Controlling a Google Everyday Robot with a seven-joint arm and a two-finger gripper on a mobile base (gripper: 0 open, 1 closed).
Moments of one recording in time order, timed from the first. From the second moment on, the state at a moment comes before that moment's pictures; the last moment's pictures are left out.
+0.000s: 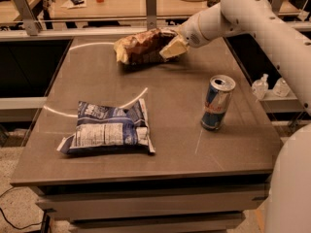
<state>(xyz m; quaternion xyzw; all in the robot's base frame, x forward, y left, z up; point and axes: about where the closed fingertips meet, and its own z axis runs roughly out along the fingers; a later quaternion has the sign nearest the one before) 0.767 -0.067 0.877 -0.50 0.74 0.12 0.43</state>
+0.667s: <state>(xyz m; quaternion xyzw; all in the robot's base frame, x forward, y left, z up) 0.762 -0.067 0.877 -0.49 0.75 0.12 0.42</state>
